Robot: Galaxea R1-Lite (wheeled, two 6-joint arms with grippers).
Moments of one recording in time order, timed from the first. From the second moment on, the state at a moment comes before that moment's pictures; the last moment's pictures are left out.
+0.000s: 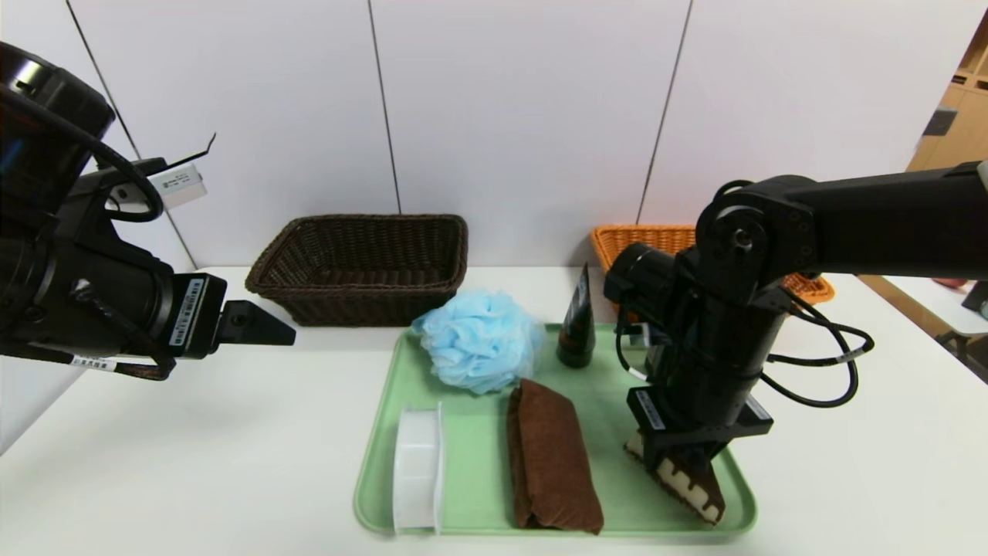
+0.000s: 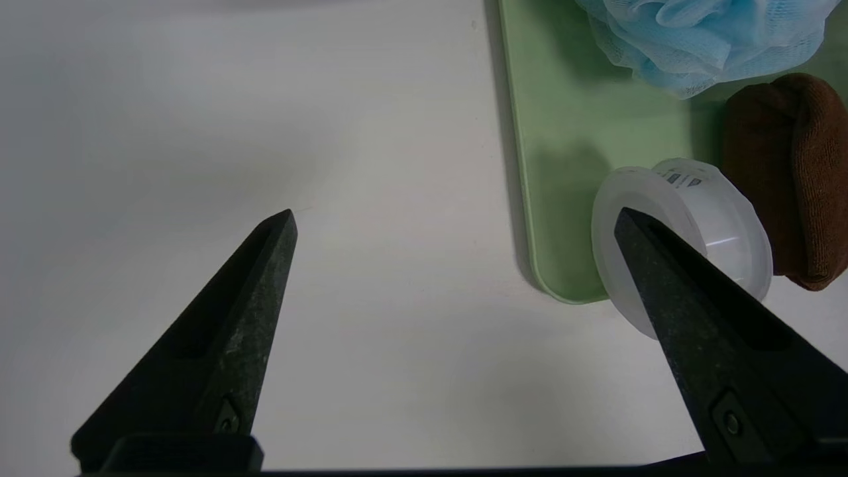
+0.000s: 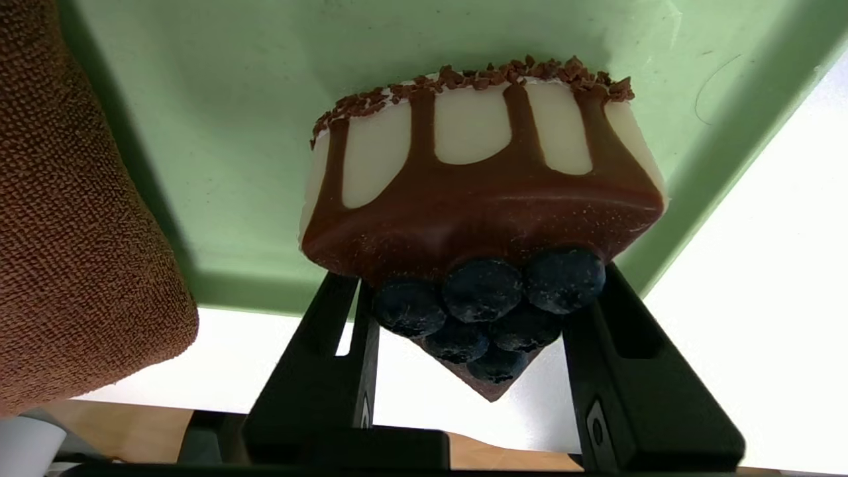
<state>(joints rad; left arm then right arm) -0.32 1.41 -1.34 0.74 0.00 -0.23 0.56 2.04 -1.63 1.15 0.03 0.42</state>
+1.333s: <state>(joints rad) -0.33 1.38 -1.32 0.75 0.00 -0.23 0.19 1.95 -1.95 0.55 0.09 0.38</state>
